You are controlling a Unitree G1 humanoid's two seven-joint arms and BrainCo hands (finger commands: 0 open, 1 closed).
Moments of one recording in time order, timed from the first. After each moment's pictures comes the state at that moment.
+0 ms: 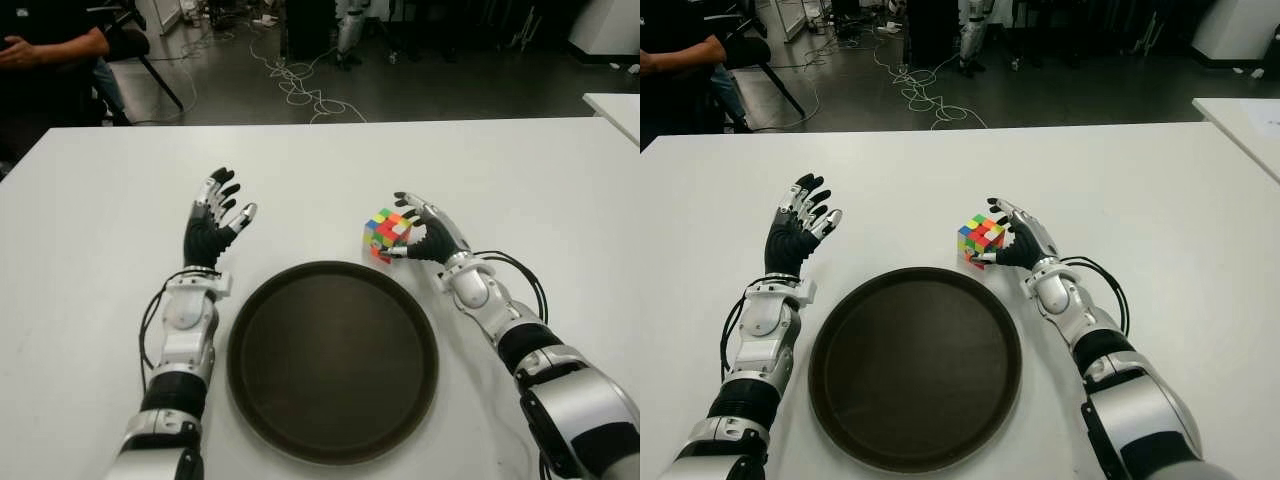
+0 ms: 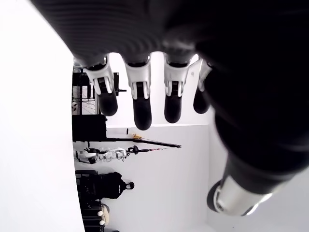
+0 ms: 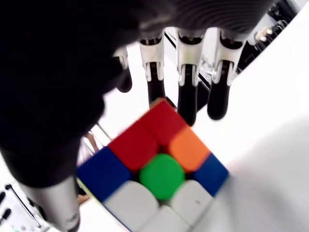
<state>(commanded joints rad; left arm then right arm) -0.37 0.02 0.13 0.67 -0.06 -0.51 -0.05 -0.67 -0.21 0.28 1.13 -0.46 -0.49 -0.23</state>
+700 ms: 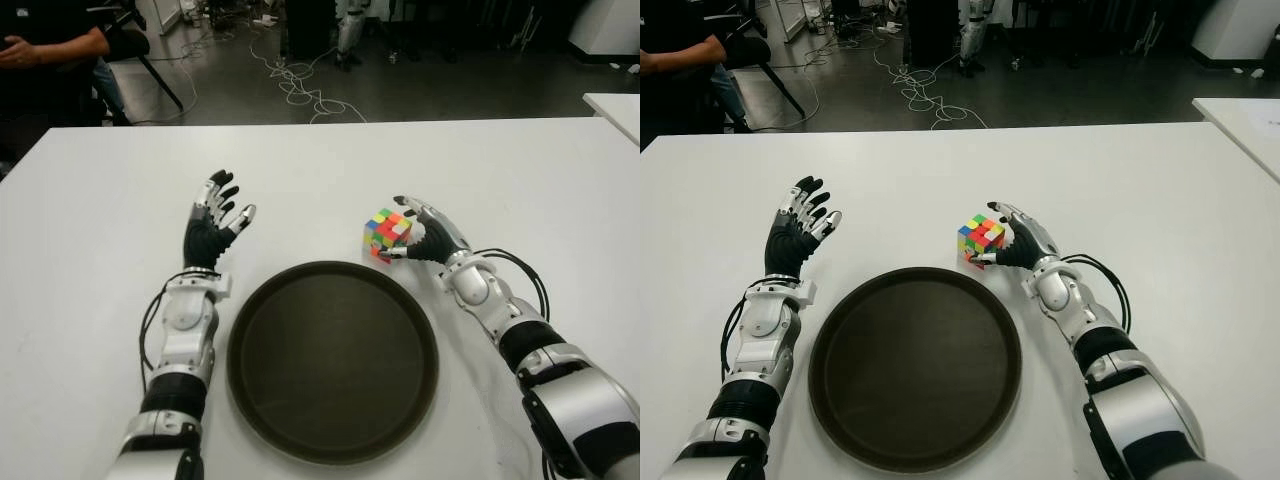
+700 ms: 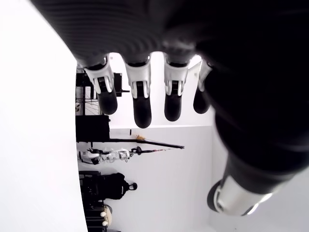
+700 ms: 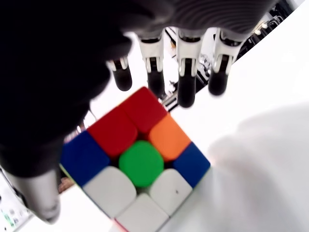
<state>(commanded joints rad) -0.37 0.02 0.13 0.66 -0.06 -0.50 -0.04 -0.66 -0.22 0.32 1.07 -0.49 -0.40 -0.16</state>
